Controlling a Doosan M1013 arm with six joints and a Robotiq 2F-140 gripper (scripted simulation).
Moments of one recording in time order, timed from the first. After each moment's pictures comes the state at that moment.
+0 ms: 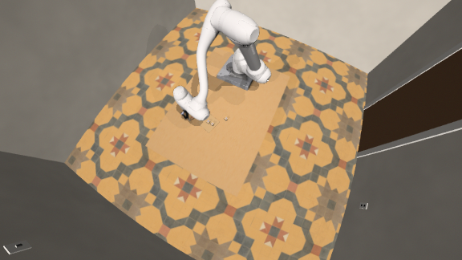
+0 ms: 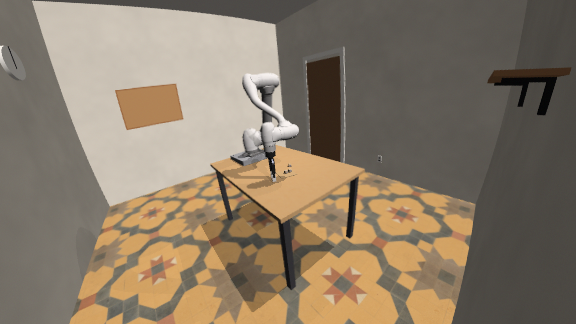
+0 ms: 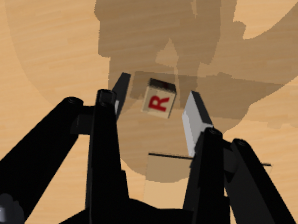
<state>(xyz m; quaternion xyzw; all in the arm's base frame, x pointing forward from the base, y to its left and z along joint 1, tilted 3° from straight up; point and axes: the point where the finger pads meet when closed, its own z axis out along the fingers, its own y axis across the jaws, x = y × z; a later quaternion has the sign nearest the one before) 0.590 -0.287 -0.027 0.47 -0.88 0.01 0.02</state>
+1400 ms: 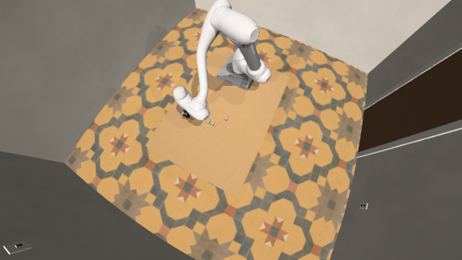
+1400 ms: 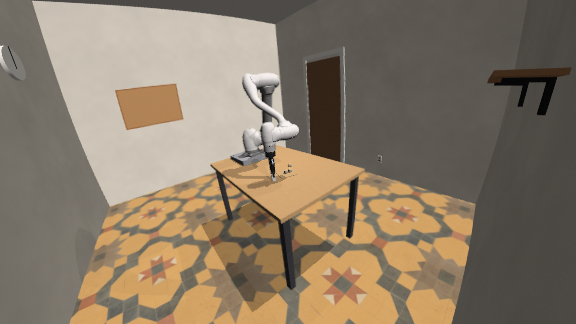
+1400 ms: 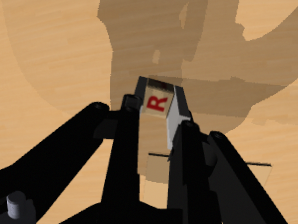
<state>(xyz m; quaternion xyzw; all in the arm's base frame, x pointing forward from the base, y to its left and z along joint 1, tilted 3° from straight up) 0.590 -0.287 -0.027 0.47 -0.88 0.01 0.02</state>
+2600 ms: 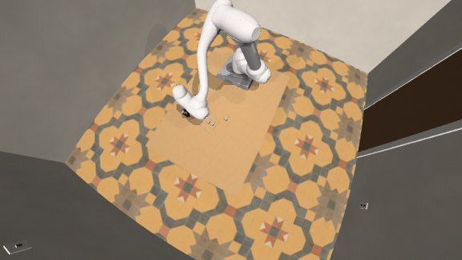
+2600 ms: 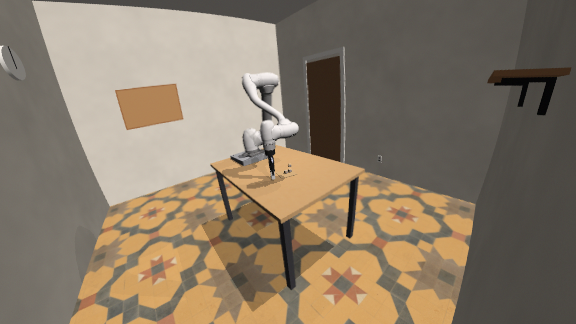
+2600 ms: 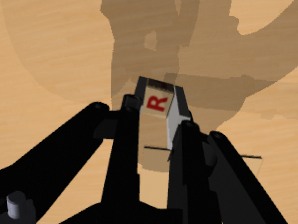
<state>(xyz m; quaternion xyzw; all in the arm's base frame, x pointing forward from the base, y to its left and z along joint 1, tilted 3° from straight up) 0.586 -0.285 -0.013 0.47 -0.88 0.00 0.03</state>
